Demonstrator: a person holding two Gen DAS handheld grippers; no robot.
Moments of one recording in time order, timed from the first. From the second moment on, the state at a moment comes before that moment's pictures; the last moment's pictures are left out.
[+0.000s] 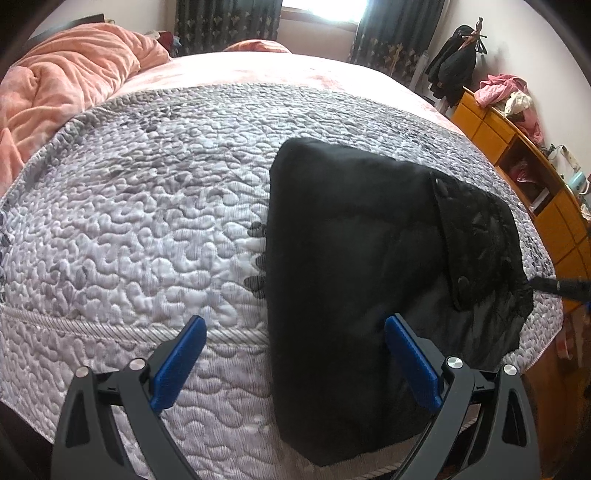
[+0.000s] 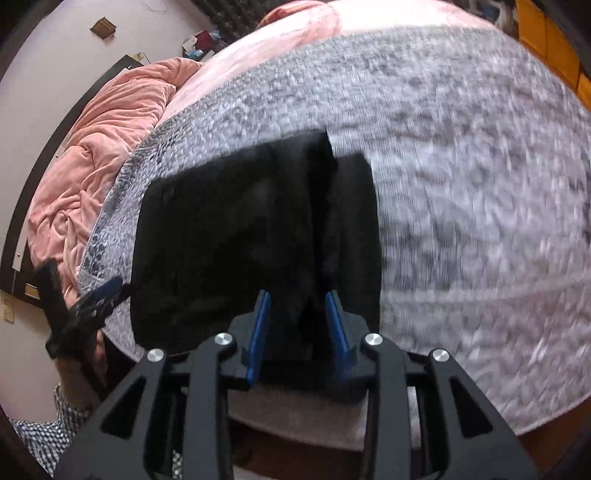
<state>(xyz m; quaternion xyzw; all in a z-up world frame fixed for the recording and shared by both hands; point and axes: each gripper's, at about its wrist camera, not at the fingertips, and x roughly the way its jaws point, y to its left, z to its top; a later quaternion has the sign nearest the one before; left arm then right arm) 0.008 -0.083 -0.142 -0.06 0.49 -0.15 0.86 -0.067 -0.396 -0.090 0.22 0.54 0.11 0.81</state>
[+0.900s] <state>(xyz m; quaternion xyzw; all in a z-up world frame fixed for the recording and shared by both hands) 0.003 -0.101 -0.145 -0.07 0.51 -0.16 0.84 -0.077 -0.389 -0.084 0.26 0.51 0.13 0.81</state>
